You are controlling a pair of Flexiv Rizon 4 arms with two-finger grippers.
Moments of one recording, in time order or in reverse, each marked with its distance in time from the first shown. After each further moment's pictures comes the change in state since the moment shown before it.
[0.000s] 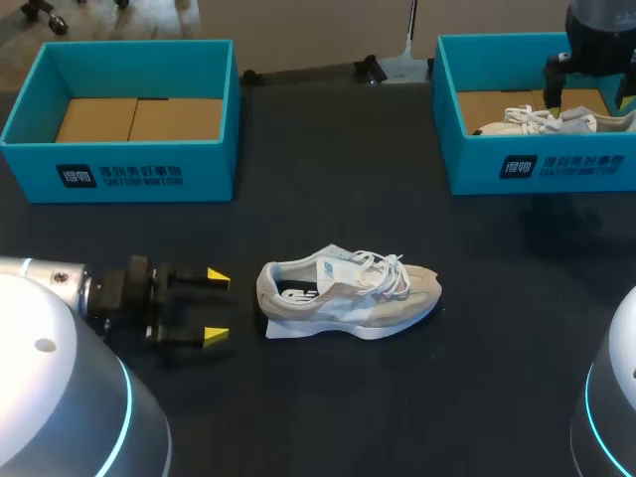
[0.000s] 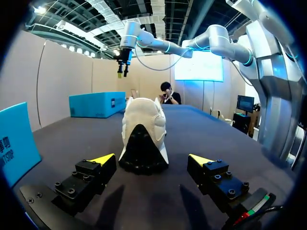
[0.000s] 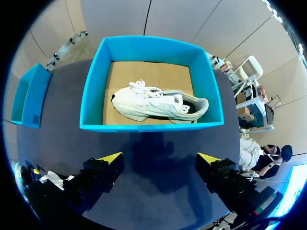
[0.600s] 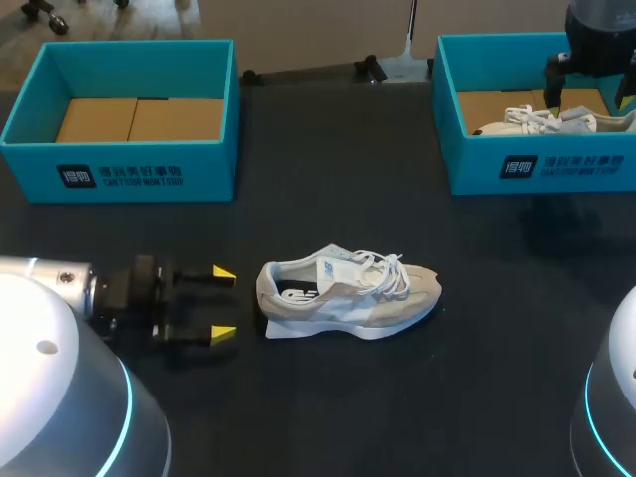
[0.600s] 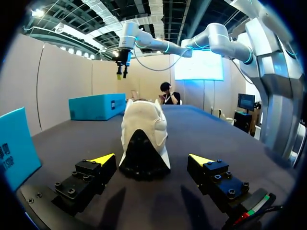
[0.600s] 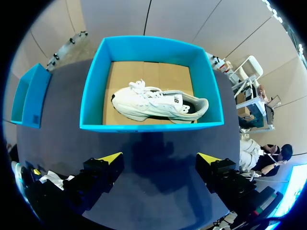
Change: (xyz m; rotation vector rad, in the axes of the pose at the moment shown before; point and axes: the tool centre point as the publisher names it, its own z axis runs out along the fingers) left arm -0.001 -0.006 0.011 0.002 -0.011 0.032; right arm 0.000 0.000 0.000 0.000 0.000 0.000
